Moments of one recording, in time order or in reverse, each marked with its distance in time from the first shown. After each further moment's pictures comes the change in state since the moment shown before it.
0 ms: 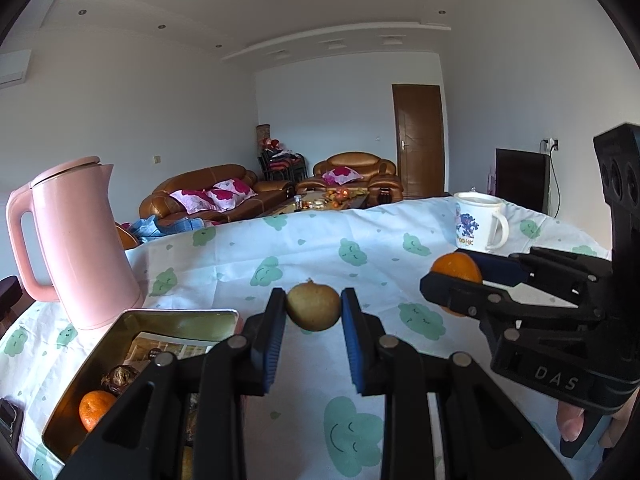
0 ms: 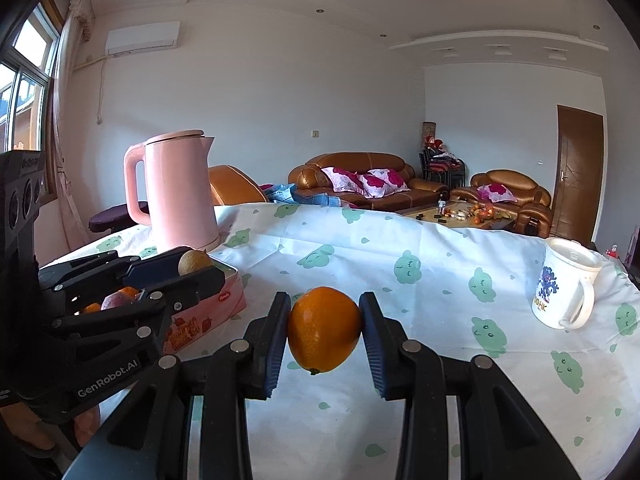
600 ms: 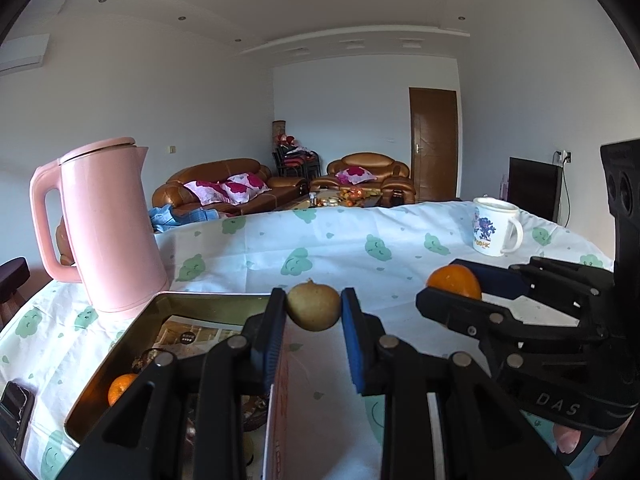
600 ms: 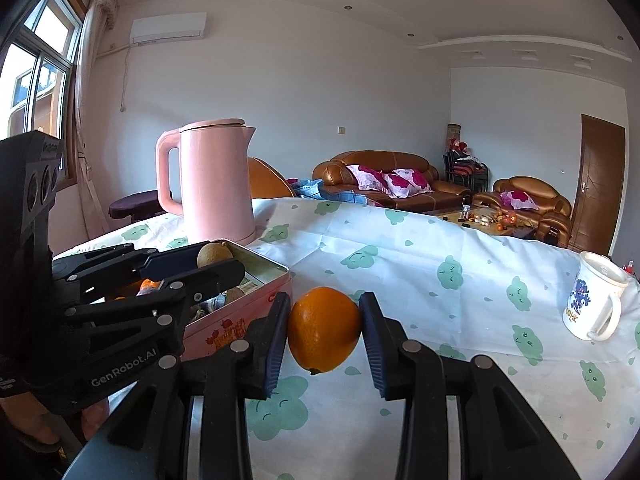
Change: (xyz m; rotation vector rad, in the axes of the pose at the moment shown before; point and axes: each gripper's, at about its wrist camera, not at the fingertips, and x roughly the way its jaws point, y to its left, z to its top) left arm -0.017 0.034 -0.010 -0.056 0.007 0.035; right arm 0.007 0.041 0.004 -0.052 0.012 0.070
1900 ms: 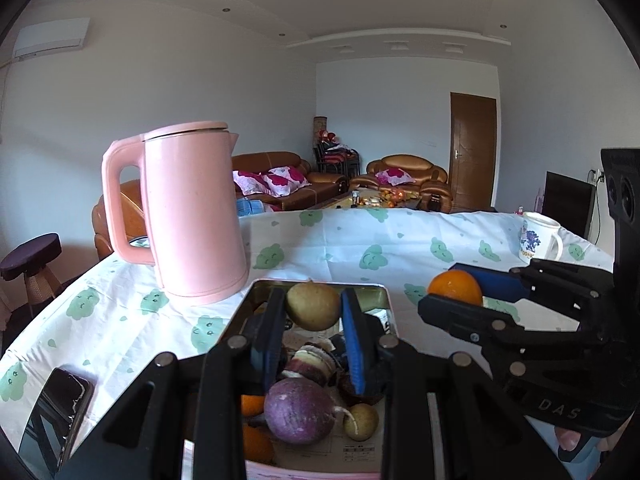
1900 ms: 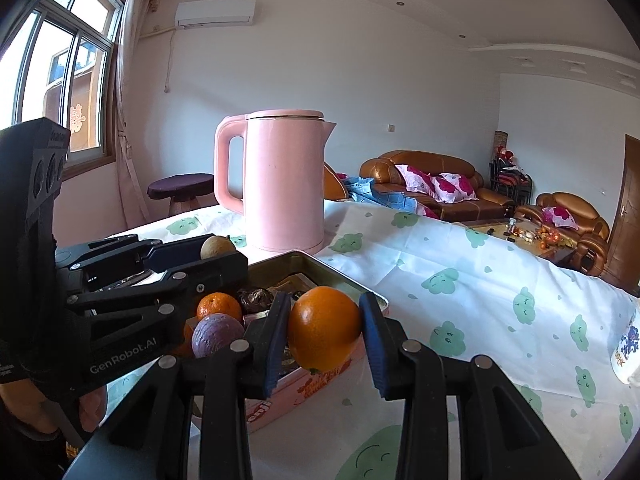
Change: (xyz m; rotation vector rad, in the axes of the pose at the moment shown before) left arm -0.030 0.082 -0.003 -0.081 0.013 0.129; right arm 0.042 0.074 0.030 -0.095 0.026 0.146
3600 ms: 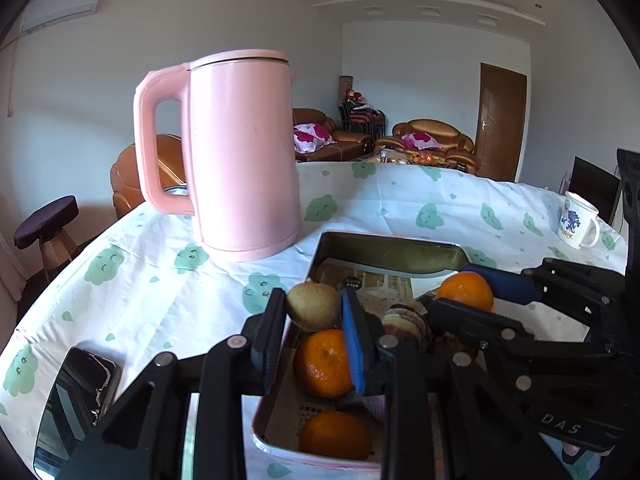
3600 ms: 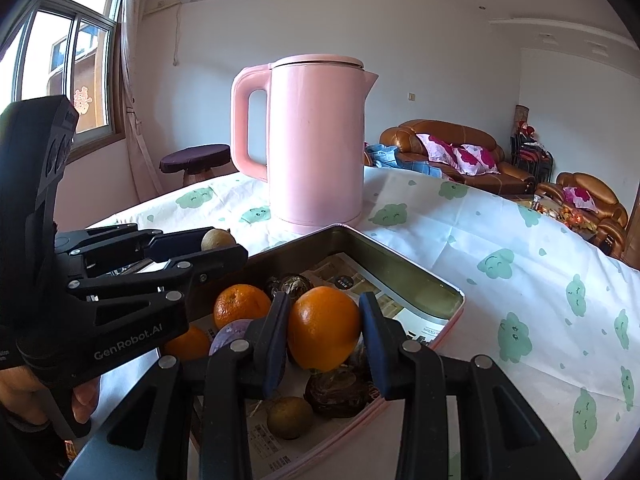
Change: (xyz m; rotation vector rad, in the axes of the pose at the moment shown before) left arm 0.033 0.055 -0.014 -0.042 0.170 0.069; right arm 0.061 0.032 -0.001 0.007 0.124 0.065
